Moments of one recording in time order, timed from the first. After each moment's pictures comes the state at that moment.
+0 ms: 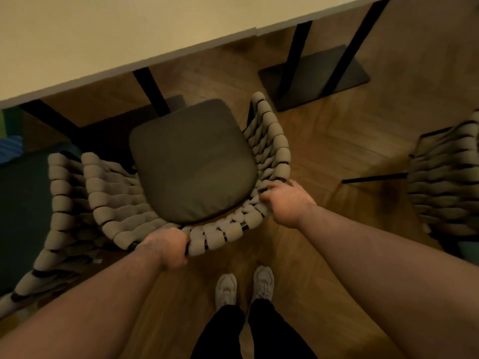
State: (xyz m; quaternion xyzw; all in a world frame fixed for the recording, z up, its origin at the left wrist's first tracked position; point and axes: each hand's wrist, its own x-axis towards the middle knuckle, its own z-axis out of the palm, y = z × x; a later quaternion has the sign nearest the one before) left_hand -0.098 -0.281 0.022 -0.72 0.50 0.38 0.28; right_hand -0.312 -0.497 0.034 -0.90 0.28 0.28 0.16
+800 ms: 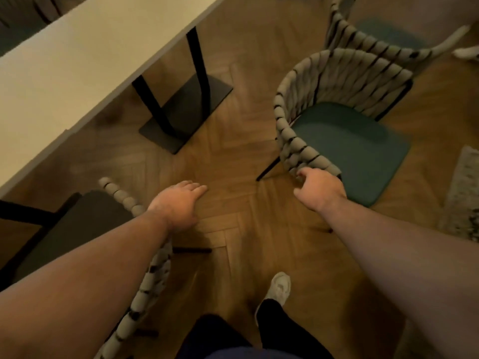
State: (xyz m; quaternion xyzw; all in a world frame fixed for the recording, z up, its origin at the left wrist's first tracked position) left_hand -0.369 -0.613 0.142 -0.54 0.78 0.19 0.24; right_hand -0.691 -0.610 0.133 -0.59 0.76 0.08 0.23
